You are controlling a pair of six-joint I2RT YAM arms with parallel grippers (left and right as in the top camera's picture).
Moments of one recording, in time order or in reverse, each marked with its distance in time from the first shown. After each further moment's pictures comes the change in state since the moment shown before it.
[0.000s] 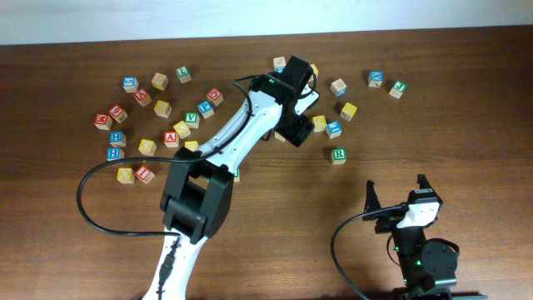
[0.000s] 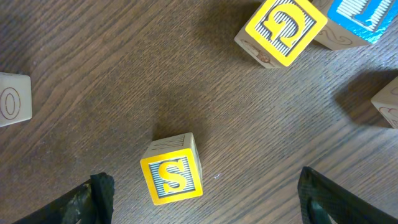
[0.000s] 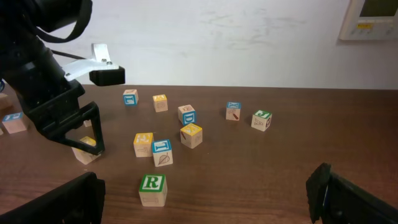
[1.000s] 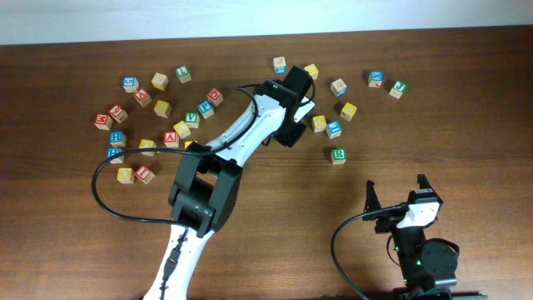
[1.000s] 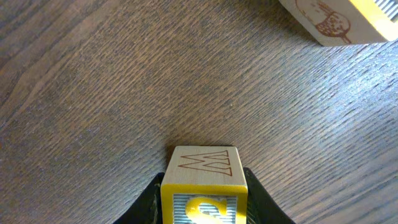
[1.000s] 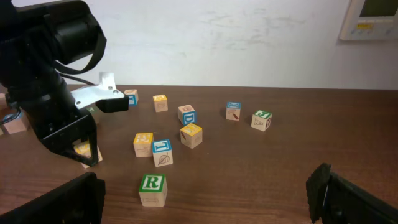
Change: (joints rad) left arm 0.000 0.084 0.001 0.003 -0.046 -0.014; right arm 0.000 0.000 0.000 0.000 0.000 0.000
